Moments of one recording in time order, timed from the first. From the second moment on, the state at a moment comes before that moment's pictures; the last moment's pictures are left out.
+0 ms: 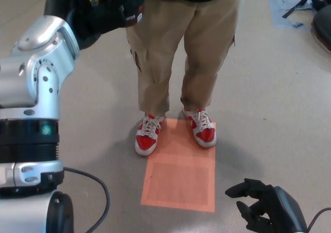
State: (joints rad) left_arm -0.87 0.20 0.23 0.23 -0.28 0.68 -0.10; right_arm -0.33 -0.21 0.30 1.21 -0.46 -0.62 -0.50
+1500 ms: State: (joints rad) left_arm -0.38 0.44 -0.37 0.84 0.04 0.10 0.03; right_arm -0.46 -0.20 0.36 1.22 -0.51 -0.48 -0.49
